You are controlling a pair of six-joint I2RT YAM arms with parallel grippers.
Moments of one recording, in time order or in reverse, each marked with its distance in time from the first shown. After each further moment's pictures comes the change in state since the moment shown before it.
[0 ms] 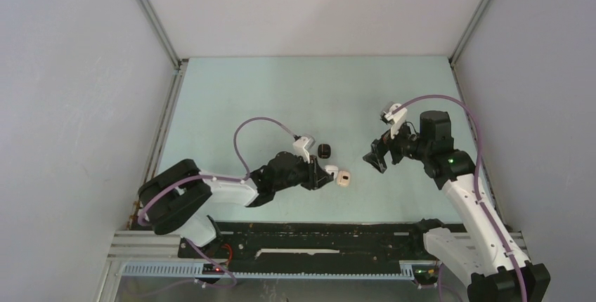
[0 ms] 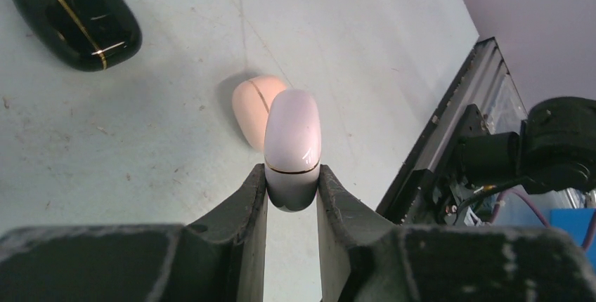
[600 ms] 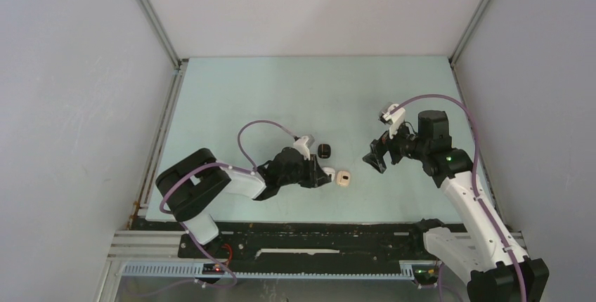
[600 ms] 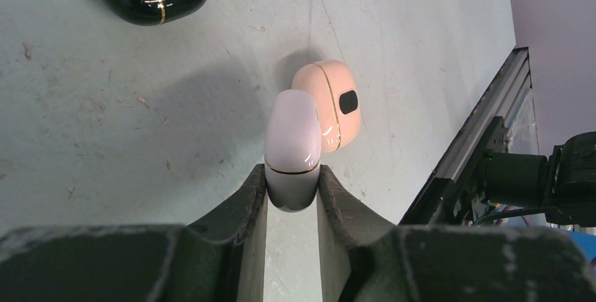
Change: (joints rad) left arm 0.066 0.176 0.069 -0.059 0.061 -0.123; right arm 0.000 0.024 -0.006 0.000 0.010 -0.012
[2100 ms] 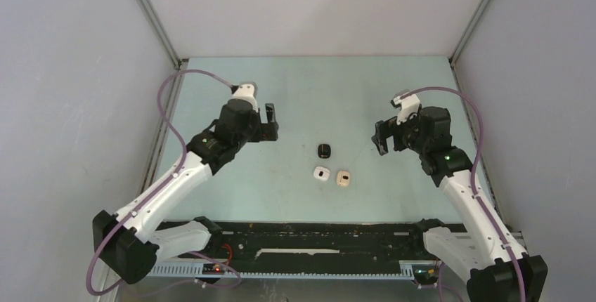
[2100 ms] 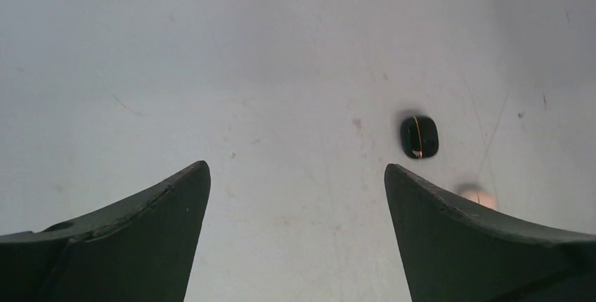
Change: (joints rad) left arm 0.307 -0.557 0.407 -1.055 -0.412 0.386; right arm 0.000 0.011 -0.013 0.148 0.329 0.195
